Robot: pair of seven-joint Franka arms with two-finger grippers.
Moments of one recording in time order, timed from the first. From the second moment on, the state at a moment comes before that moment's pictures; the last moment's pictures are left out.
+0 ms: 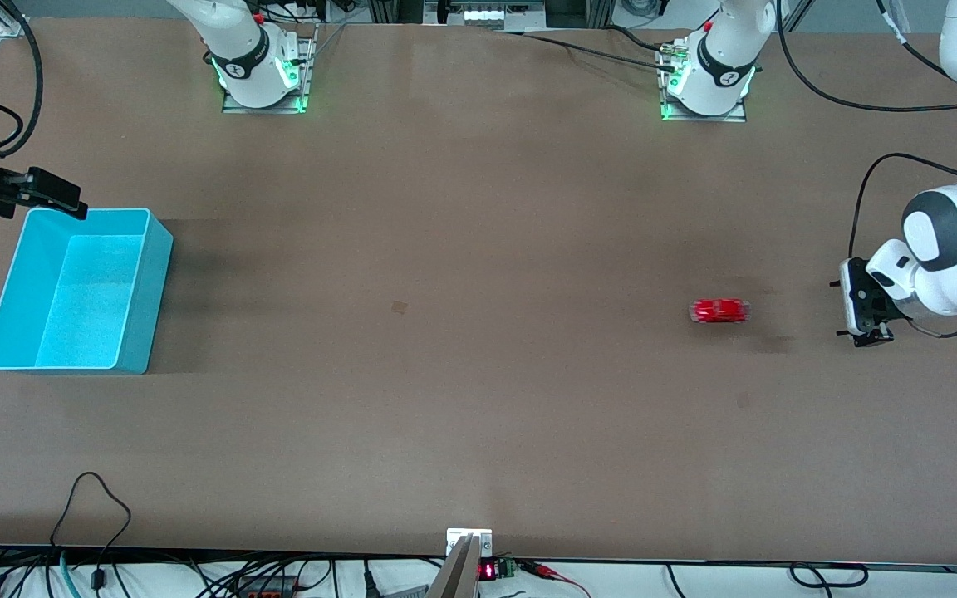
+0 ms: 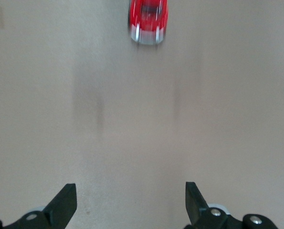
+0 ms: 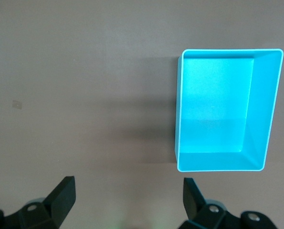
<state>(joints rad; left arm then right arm) 0.28 0.43 -0.02 -1.90 -0.02 2.16 1.74 -0.04 0.10 0.01 -1.51 -0.02 1.51 -0.01</state>
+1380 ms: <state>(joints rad) 0.05 0.35 -0.03 -1.52 0.04 1.50 1.02 -0.04 0.10 0.01 -1.51 -0.02 1.51 -0.01</state>
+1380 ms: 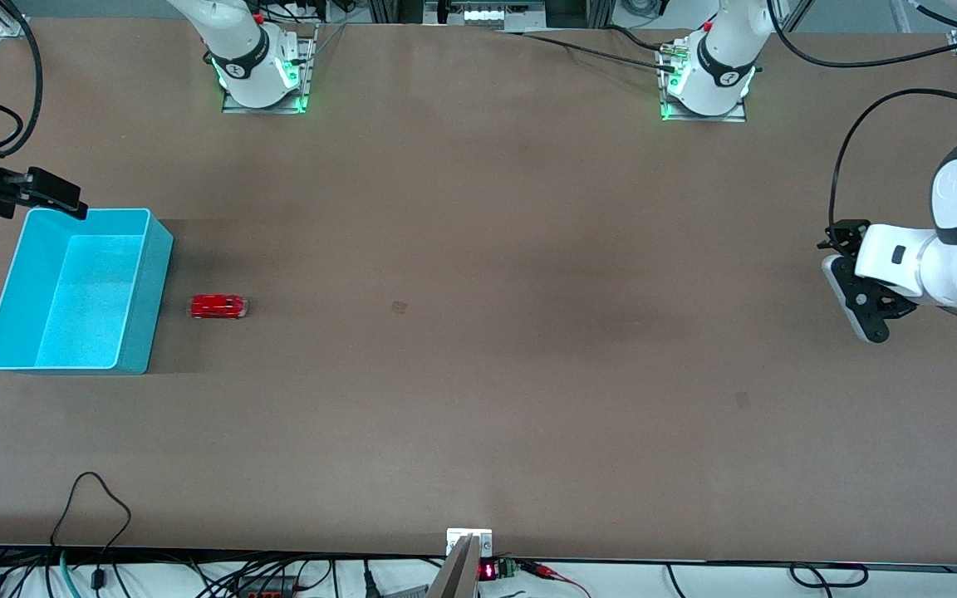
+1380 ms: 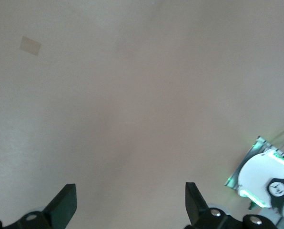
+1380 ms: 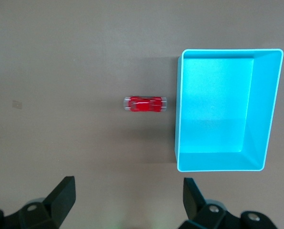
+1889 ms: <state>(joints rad) -0.01 0.34 -0.03 -1.47 0.04 1.47 0.81 -0.04 0.10 0.01 -1.51 -0.02 1.51 -0.01</state>
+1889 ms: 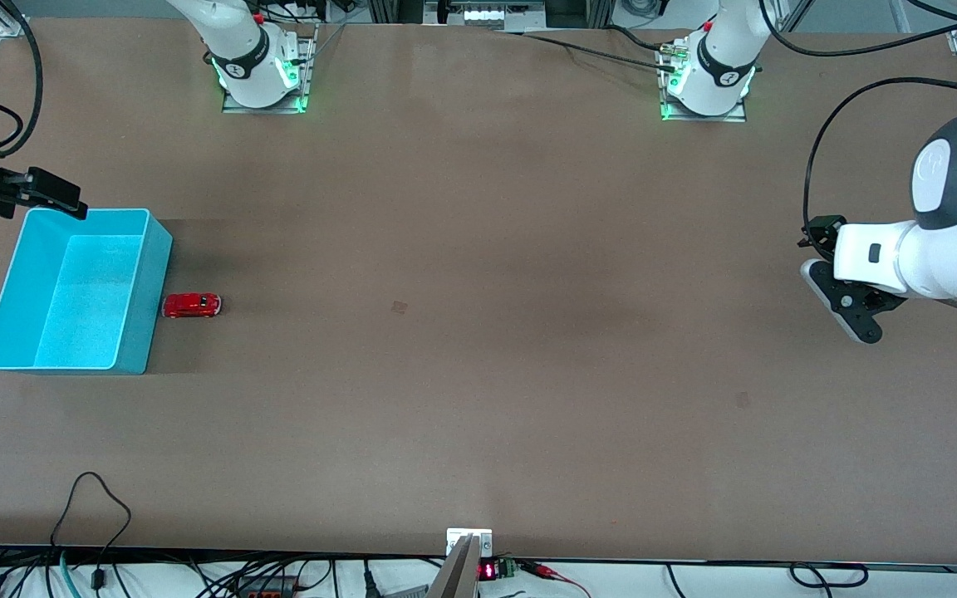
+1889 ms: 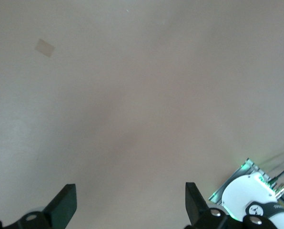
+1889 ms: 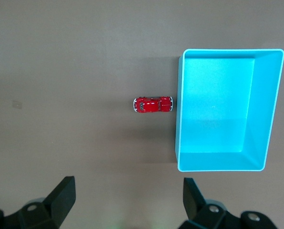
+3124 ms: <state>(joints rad) -0.08 0.01 -0.01 -1.76 0.04 1.78 -0.02 0.08 0.25 0.02 -1.58 -0.02 1.51 -0.16</state>
